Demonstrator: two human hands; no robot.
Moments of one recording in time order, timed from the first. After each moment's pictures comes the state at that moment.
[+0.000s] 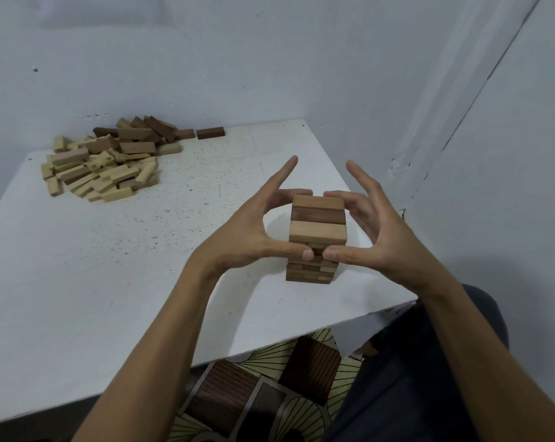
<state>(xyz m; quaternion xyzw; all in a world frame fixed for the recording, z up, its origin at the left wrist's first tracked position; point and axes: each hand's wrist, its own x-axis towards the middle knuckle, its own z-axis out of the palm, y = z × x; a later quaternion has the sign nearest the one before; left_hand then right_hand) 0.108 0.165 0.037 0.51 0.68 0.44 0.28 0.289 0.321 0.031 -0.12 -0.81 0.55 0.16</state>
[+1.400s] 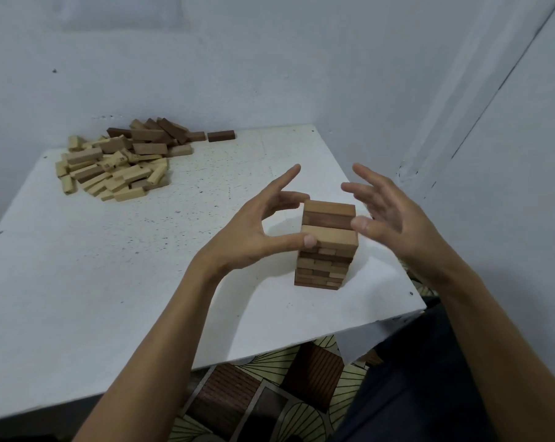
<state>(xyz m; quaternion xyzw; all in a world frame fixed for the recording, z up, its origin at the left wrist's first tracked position) 0.100 0.158 0.034 0.50 0.68 0.47 0.26 0.286 0.324 0.051 -0.15 -0.82 0.53 0.17</state>
